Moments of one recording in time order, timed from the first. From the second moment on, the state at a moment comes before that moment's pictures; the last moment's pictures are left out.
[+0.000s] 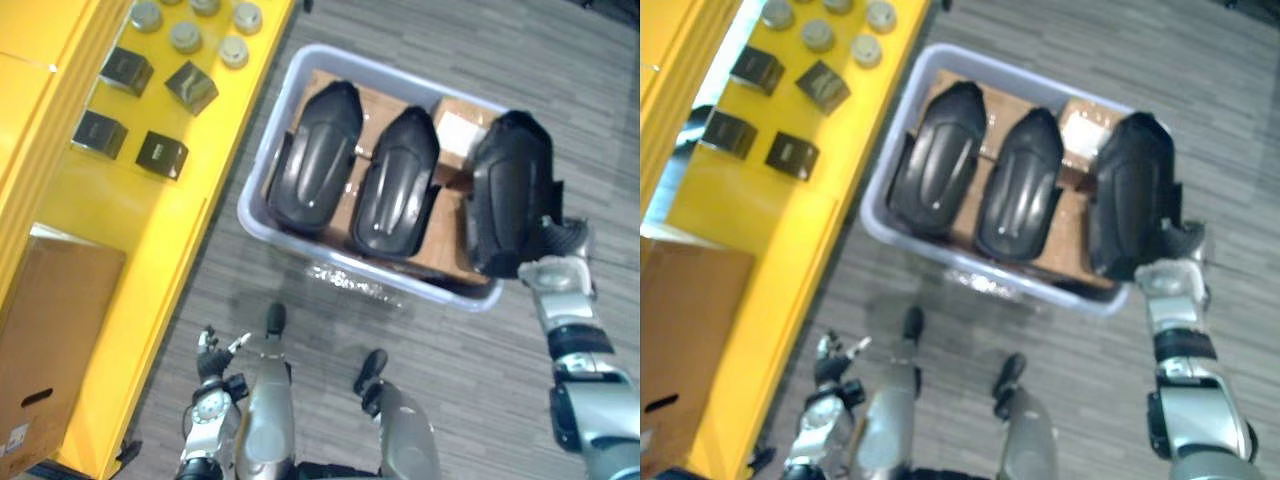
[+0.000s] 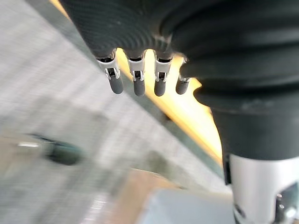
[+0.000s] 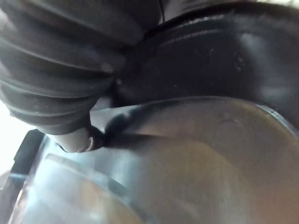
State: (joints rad) left arm 0.03 0.14 0.04 0.41 -0.27 -0.19 0.31; right arm -0.53 -0.59 -0.18 0.70 -0.09 0.21 -0.49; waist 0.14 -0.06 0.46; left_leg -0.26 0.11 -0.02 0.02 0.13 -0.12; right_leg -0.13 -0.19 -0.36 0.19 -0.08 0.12
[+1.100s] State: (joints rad) left arm -0.31 0.20 -0.10 0.05 -0.52 0.22 0.07; right arm -0.55 -0.40 0.07 0.10 -0.37 -0.27 -0.52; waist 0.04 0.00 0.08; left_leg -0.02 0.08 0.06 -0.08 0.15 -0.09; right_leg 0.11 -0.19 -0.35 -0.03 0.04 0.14
